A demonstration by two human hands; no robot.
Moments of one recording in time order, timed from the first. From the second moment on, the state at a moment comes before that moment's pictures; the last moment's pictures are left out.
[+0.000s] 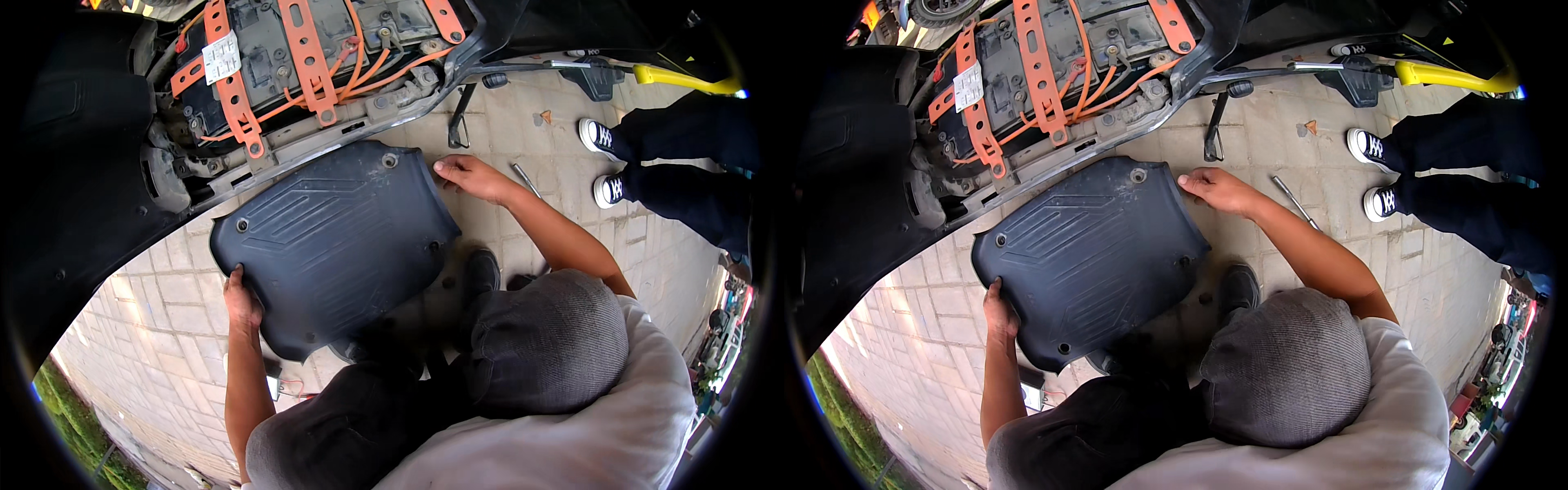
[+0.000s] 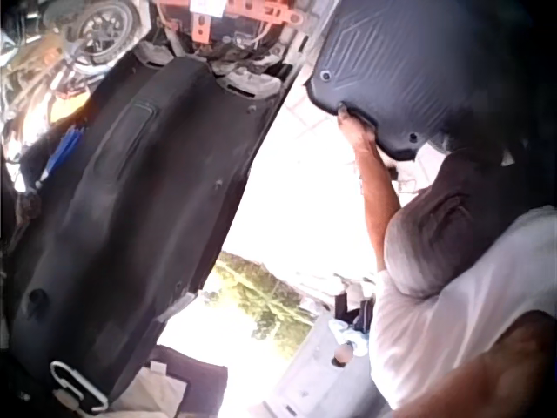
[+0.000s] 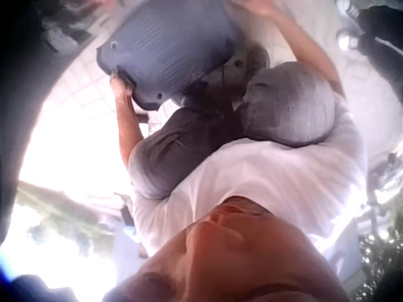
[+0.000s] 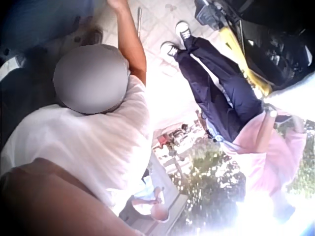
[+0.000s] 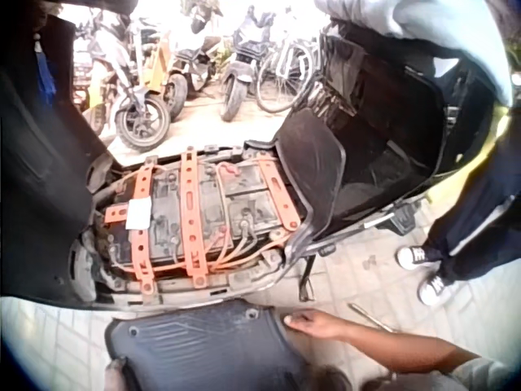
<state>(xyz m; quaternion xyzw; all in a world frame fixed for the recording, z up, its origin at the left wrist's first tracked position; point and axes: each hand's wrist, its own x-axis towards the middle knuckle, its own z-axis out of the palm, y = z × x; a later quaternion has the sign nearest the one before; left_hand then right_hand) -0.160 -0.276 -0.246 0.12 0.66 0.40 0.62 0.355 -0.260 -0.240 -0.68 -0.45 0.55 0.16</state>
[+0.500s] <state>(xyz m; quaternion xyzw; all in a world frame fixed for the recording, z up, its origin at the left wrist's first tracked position) -0.134 -0.310 -0.133 0.28 0.60 0.38 0.65 0.380 -0.350 -0.187 -0.63 -0.46 0.56 0.28</state>
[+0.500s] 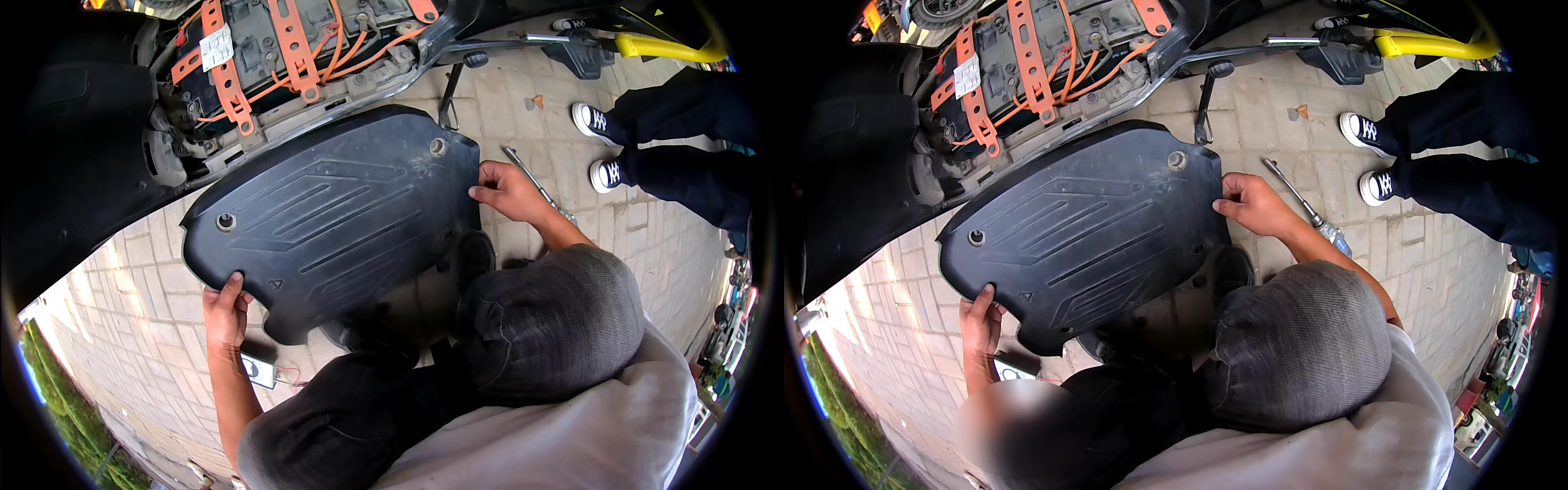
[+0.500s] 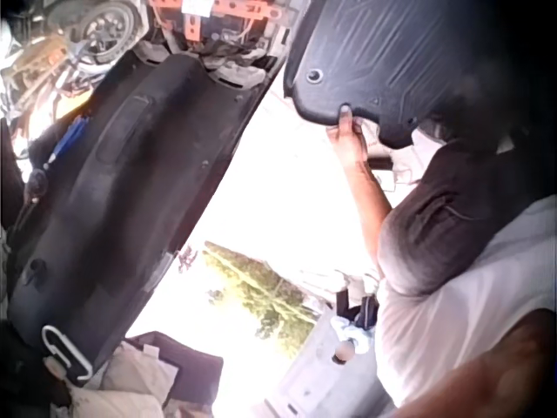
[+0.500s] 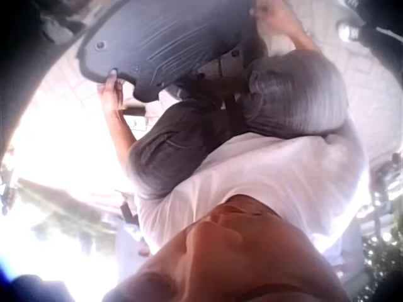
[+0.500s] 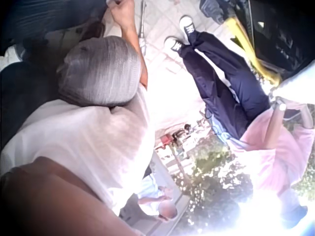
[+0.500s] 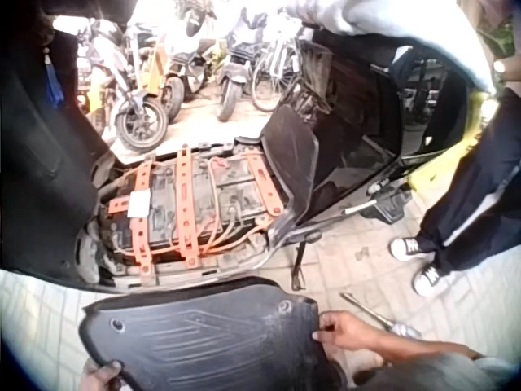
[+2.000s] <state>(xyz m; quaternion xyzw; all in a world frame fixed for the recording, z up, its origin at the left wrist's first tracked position) -0.111 -0.345 -0.114 0.65 0.59 0.28 0.39 0.407 -0.381 -0.182 -0.68 -0.49 0.35 0.43</state>
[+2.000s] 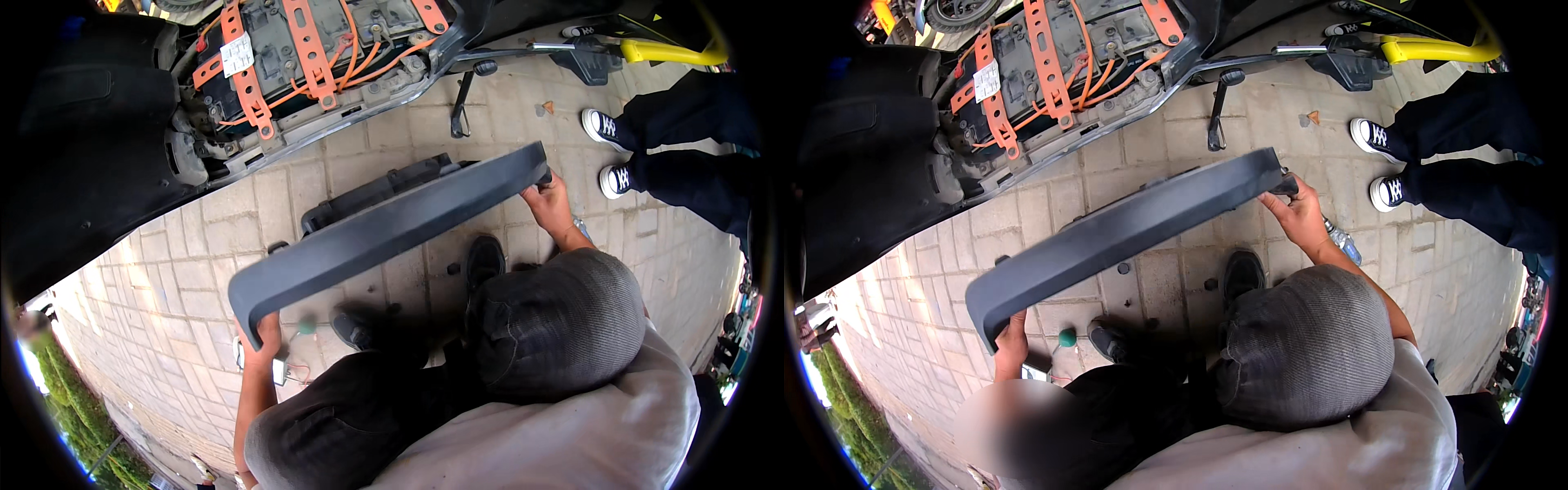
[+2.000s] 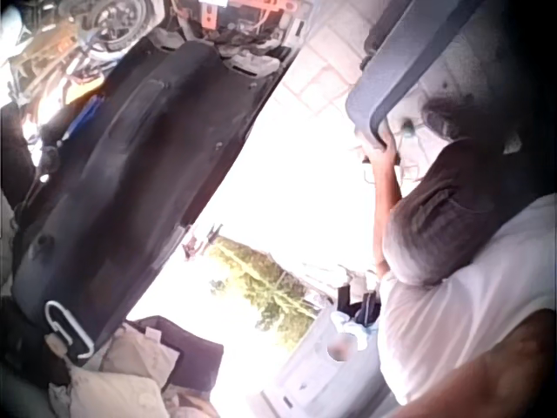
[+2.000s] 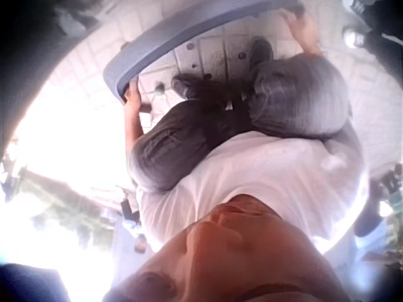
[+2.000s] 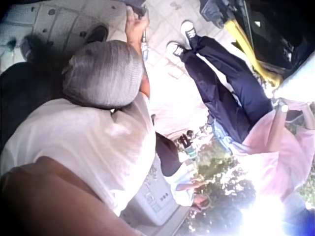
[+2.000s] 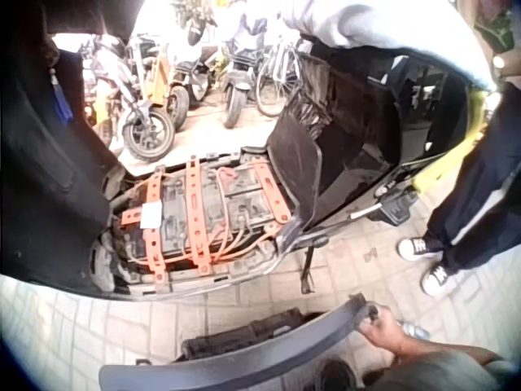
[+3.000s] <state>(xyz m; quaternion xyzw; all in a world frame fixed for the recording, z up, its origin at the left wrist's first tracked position) -0.077 -0.246 -0.057 0.28 0.54 0.39 0.69 0.342 -0.178 0.130 -0.66 -0.52 0.34 0.42</state>
